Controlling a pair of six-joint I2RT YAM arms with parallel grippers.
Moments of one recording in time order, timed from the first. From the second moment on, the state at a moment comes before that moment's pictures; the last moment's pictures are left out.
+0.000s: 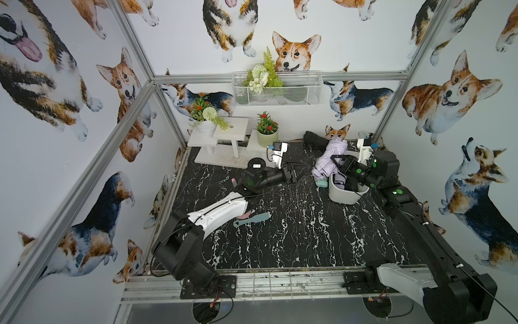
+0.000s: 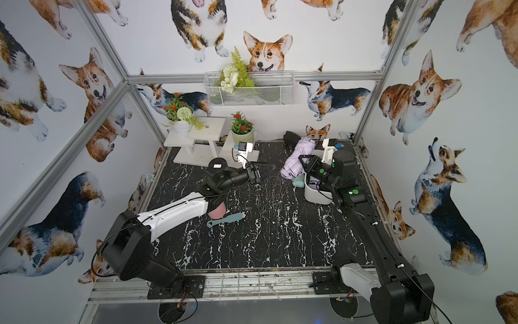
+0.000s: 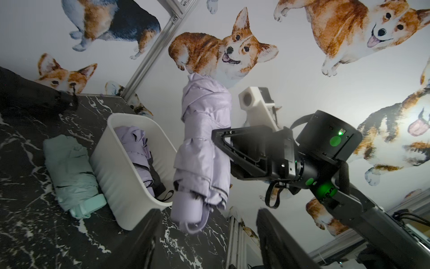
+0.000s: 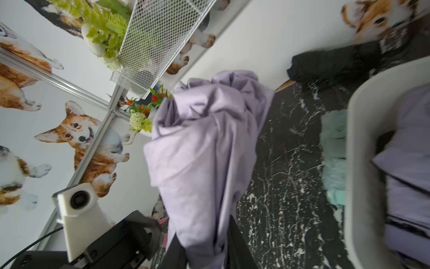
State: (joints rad) left arm -0.64 1.51 1.01 0.53 0.53 -0.74; right arm 0.18 1.07 1.02 -0.24 -0.38 0.74
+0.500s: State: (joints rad) left arm -0.55 1.38 0.93 0.13 0.45 -0.52; right arm 0.01 1.33 1.32 -0.71 -0.19 0.34
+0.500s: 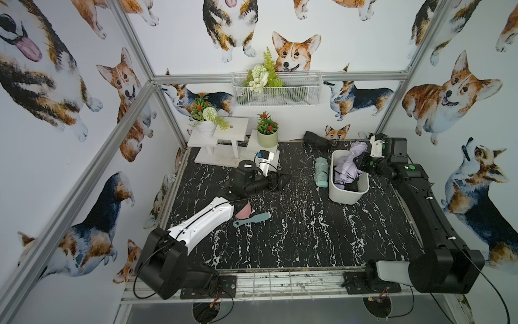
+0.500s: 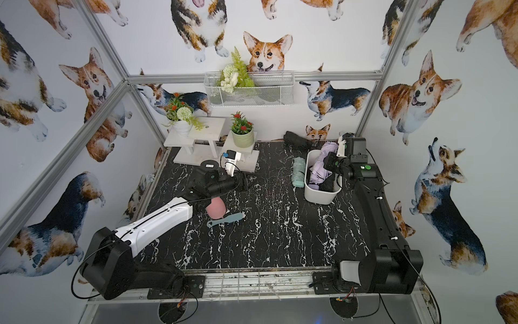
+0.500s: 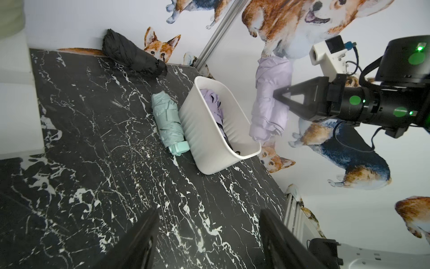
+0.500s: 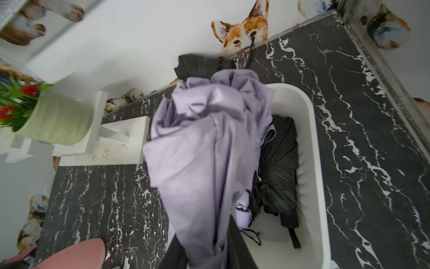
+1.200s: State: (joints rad) left arm -0.54 1.38 0.92 0.08 0.46 -0.49; right arm 0.01 1.62 1.43 -0.82 0.04 0.22
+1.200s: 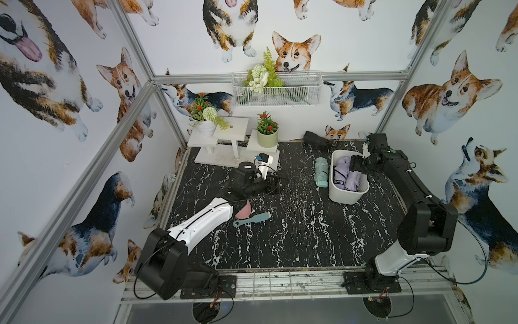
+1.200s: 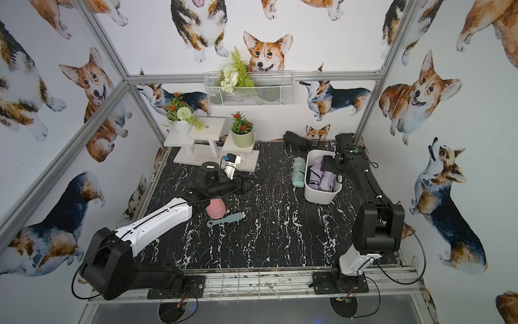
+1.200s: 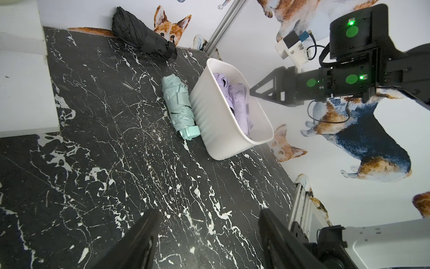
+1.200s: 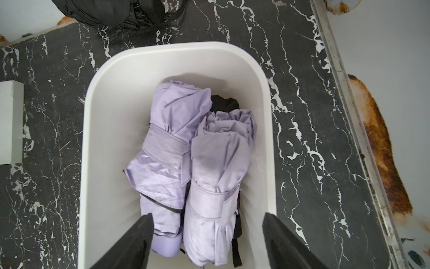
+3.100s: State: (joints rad) left arm -0.69 2.28 1.76 -0.12 0.29 -0.67; right arm 0.00 1.41 1.18 -0.65 -0.16 0.38
